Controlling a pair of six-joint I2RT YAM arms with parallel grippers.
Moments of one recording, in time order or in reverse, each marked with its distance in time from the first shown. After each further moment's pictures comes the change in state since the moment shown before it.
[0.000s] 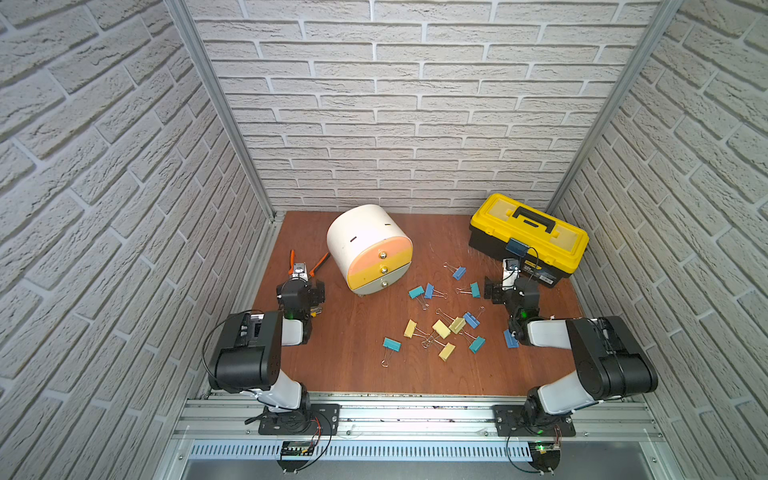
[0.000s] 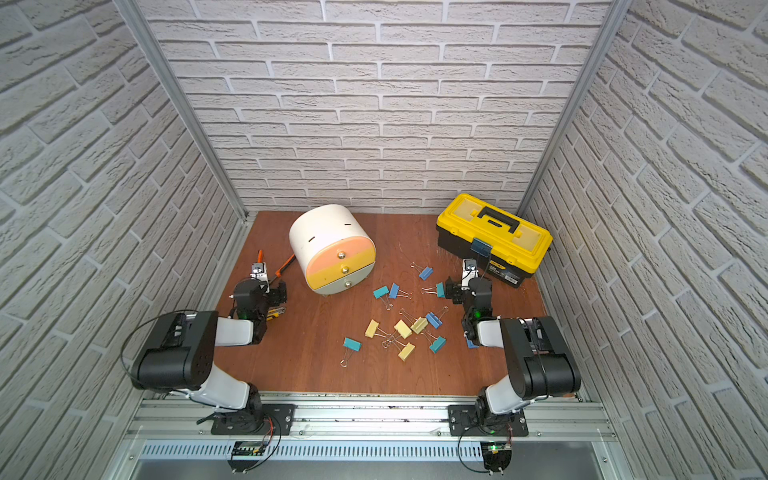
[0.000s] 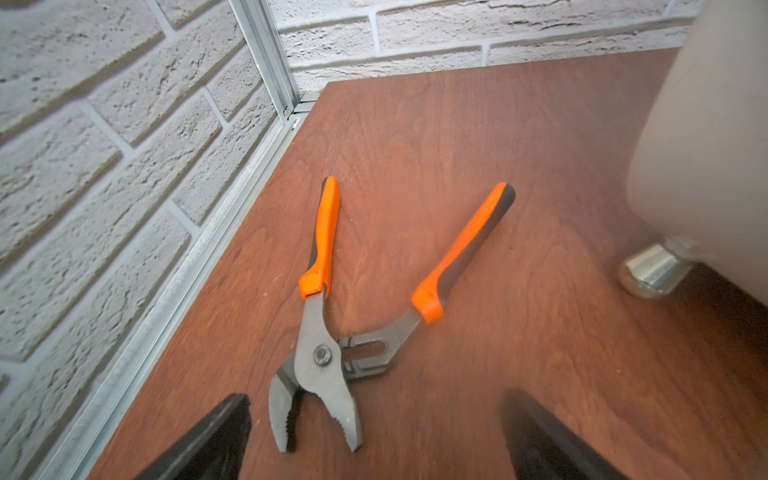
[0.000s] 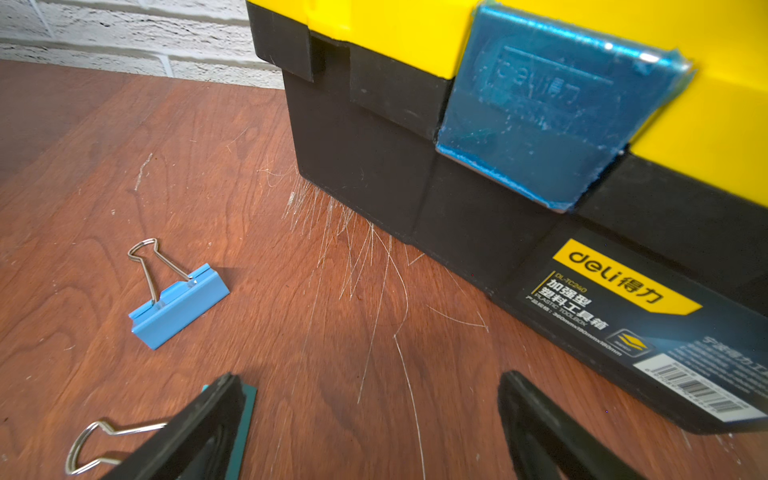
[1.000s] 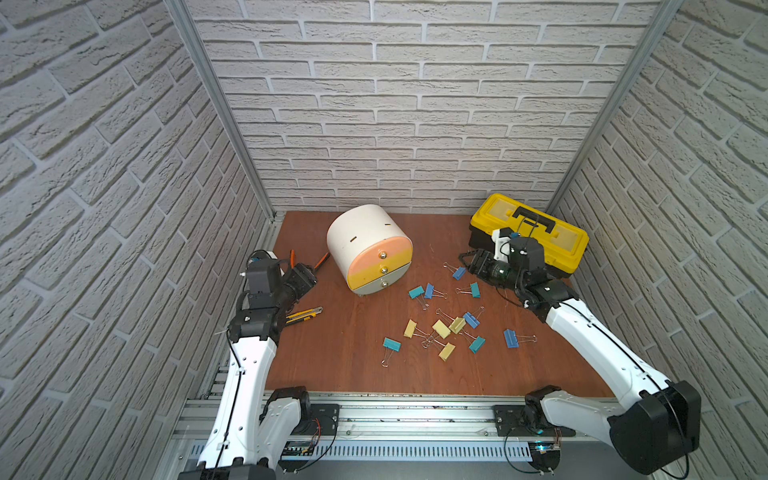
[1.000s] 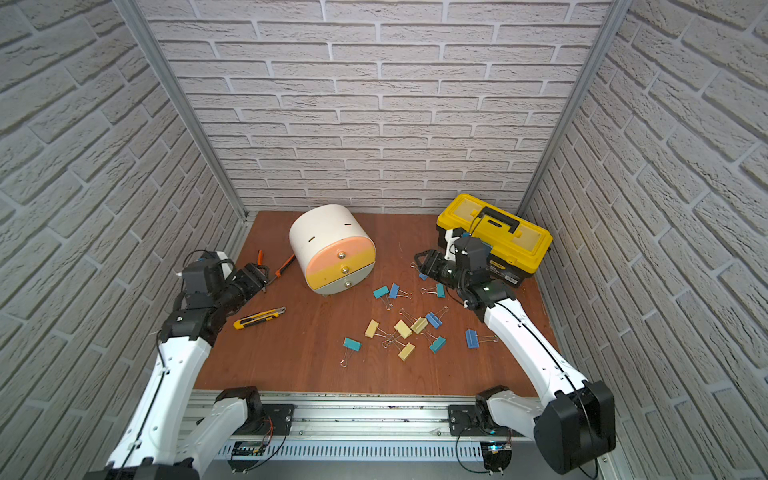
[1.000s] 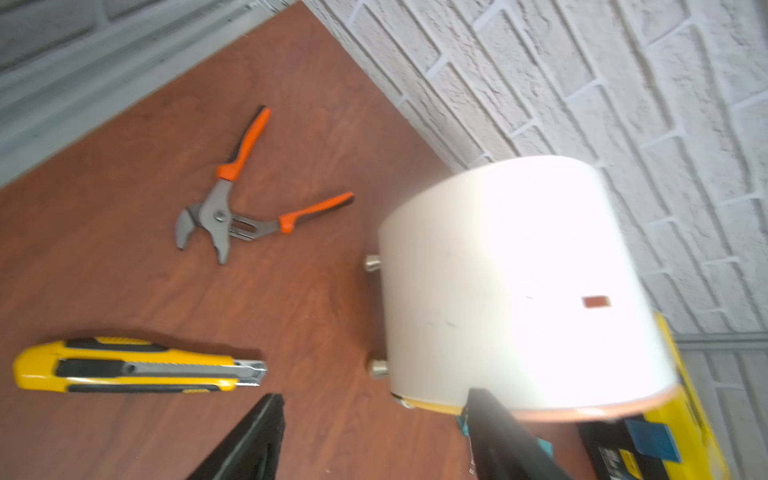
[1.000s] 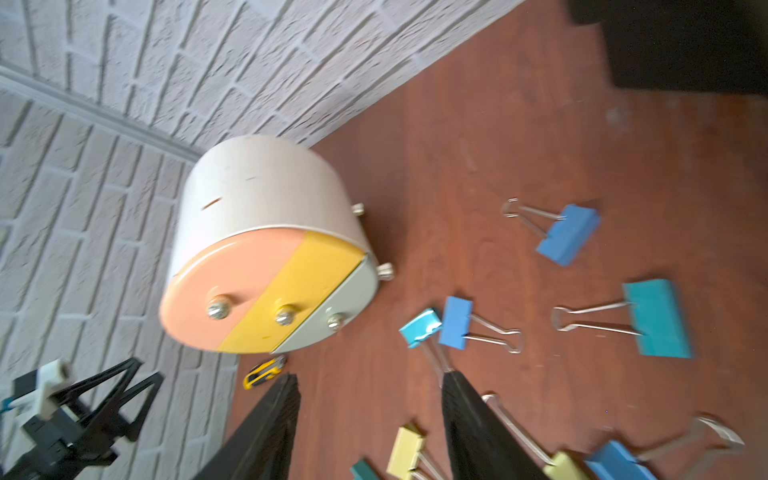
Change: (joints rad) left arm -0.007 -0.716 0.481 -1.345 0.379 -0.813; right arm 0.286 -0.309 0.606 -1.008 -0.424 0.808
